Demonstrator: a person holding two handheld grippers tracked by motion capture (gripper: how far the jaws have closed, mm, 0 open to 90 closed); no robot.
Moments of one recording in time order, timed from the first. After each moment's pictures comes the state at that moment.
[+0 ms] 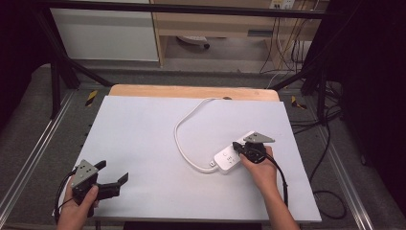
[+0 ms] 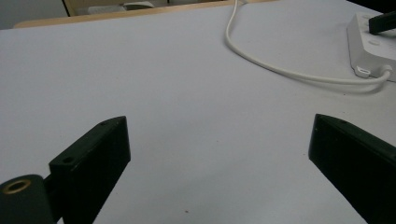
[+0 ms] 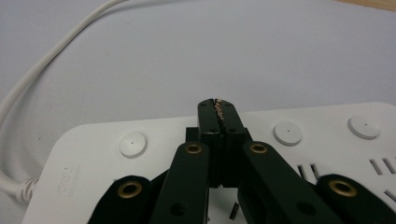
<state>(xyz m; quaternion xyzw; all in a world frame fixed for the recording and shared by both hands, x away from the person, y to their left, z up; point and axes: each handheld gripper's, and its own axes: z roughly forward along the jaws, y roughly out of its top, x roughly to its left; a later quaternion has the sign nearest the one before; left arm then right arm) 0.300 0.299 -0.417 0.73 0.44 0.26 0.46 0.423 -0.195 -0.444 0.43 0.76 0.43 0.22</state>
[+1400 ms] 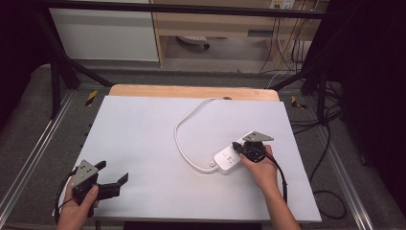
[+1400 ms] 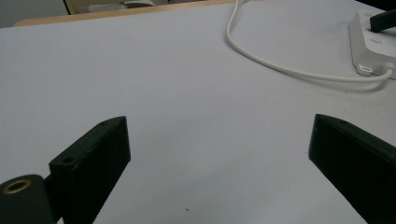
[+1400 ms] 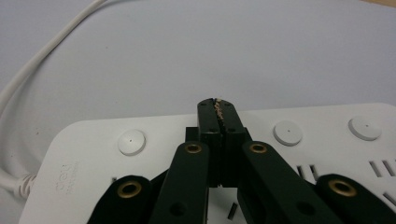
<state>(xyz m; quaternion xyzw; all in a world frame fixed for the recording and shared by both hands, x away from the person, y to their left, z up) 0.300 0.299 -0.418 0.73 0.44 0.26 0.46 0.425 -0.194 -0.442 0.43 0.77 0.42 0.21</state>
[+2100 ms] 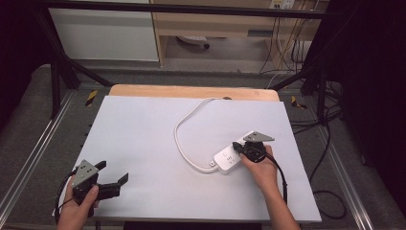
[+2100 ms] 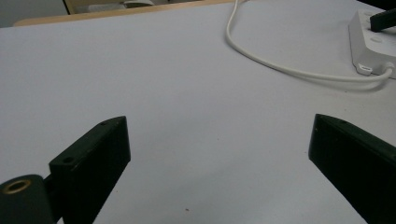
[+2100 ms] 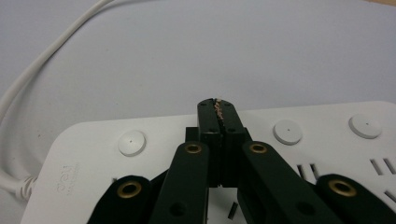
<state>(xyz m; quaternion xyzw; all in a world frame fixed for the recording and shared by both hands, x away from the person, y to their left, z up) 0.301 0.298 -0.418 0.73 0.44 0.26 0.46 0.425 -0.195 -0.442 0.43 0.77 0.42 0.21</state>
